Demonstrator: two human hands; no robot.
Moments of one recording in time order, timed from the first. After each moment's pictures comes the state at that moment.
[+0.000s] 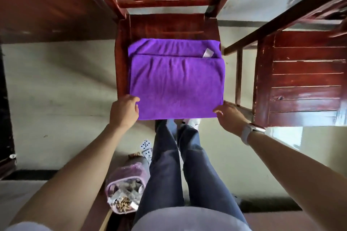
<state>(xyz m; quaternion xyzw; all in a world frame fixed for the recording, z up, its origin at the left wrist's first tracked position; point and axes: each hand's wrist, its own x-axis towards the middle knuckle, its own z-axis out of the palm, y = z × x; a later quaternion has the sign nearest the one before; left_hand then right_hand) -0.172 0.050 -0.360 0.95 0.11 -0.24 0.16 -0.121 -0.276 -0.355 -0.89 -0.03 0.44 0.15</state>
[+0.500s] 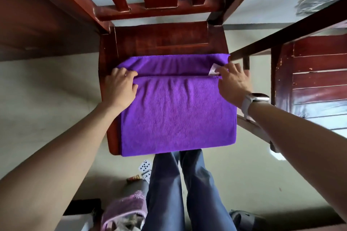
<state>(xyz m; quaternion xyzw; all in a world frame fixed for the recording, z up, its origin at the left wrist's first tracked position) -0.030 0.077 -0.442 0.97 0.03 -0.21 0.11 0.020 -0.227 -0.427 -0.96 -0.07 0.26 0.05</state>
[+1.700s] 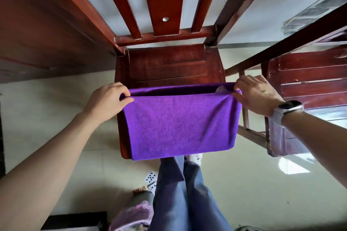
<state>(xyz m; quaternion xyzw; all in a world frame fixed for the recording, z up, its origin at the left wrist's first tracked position) -0.031 0.127 -0.368 0.97 -0.03 -0.17 0.19 0.024 -0.274 -0.349 -0.94 -0.28 0.16 0.03</state>
